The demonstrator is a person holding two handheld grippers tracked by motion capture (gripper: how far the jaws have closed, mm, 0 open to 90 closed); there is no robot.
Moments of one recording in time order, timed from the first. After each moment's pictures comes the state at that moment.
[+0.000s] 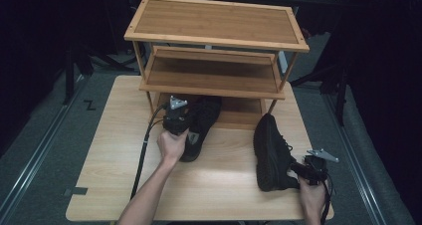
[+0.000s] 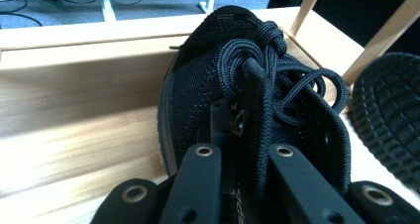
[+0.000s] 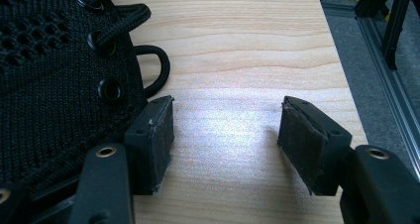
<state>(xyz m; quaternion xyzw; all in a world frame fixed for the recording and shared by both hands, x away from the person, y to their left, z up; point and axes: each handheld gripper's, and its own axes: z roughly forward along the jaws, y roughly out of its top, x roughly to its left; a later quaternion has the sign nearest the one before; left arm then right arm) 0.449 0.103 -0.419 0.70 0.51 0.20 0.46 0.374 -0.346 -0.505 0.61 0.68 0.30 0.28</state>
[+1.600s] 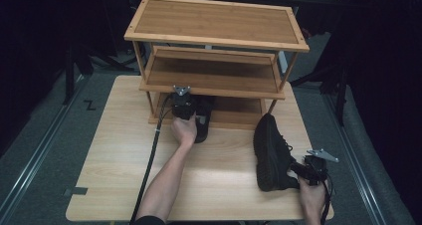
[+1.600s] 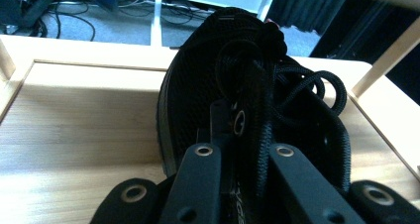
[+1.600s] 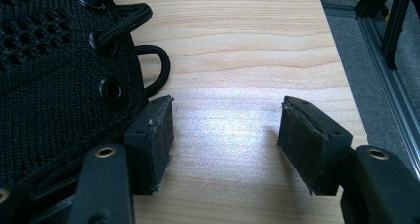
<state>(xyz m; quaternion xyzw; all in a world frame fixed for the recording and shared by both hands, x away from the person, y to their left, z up) 0.511 0.085 -0.438 0.61 0.59 0.24 0.47 0.374 -0.346 -0.505 0.61 0.68 0.30 0.28</state>
